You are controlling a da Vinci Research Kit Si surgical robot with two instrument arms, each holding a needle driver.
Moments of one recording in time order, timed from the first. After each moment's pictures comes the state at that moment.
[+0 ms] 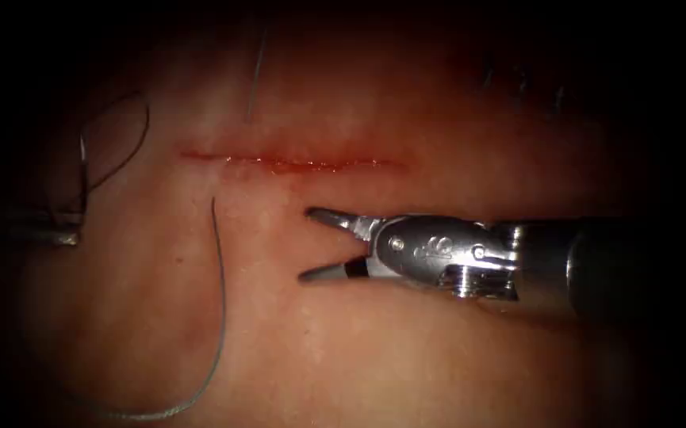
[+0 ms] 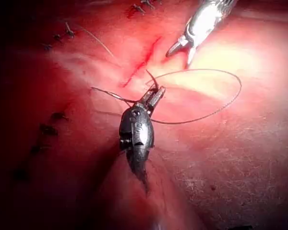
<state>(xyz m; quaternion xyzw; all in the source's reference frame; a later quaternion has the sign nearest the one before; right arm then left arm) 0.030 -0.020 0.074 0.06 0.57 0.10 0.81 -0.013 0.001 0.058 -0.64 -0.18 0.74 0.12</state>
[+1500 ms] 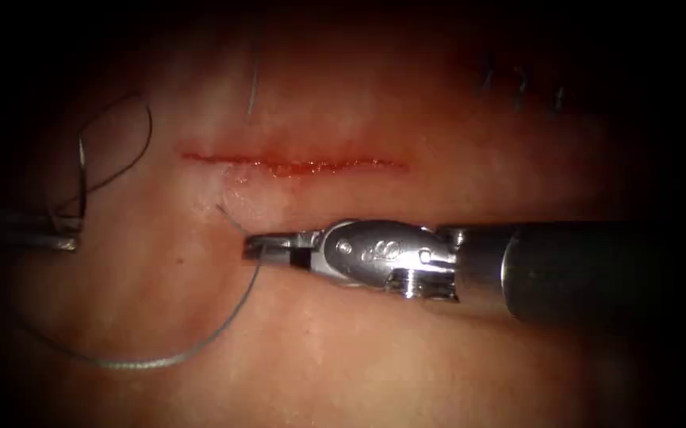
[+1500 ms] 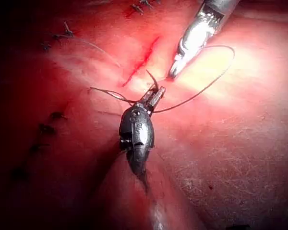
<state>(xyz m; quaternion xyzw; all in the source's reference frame) 0.031 -0.024 0.073 0.12 0.59 0.03 0.80 -0.013 0.001 0.058 -0.64 -0.19 0.74 0.12</state>
